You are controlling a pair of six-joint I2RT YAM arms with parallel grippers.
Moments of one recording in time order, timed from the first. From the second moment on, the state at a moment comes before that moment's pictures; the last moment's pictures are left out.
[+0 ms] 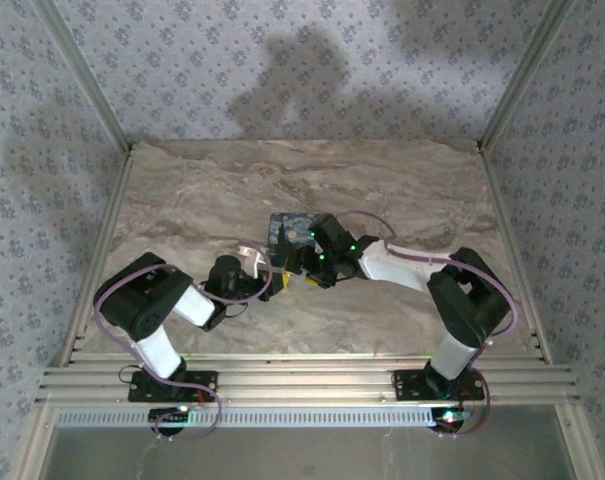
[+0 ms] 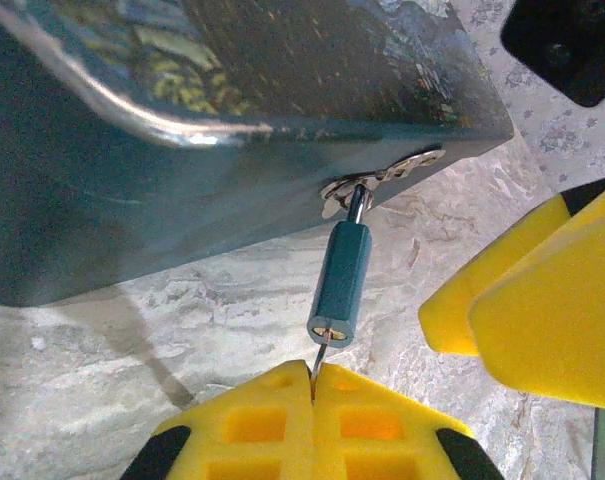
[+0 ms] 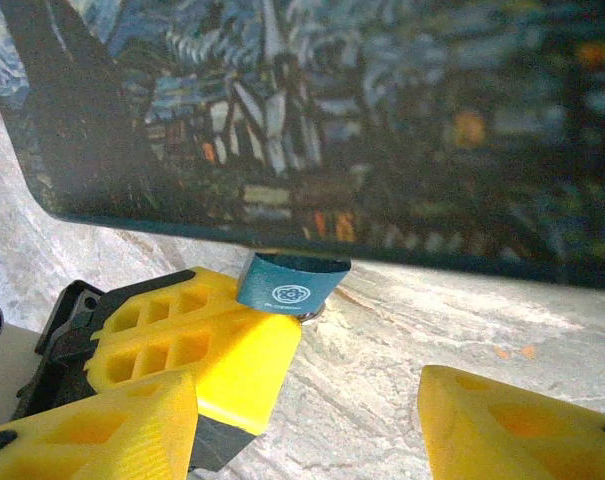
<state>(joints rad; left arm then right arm) -0.60 1.70 0.29 0.99 0.44 -0.64 0.77 1.67 0.97 -0.24 -0.30 1.07</state>
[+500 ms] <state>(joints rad) -0.63 1.65 0.29 0.91 0.41 -0.64 0.82 1.68 0.87 0.05 -0.14 1.21</state>
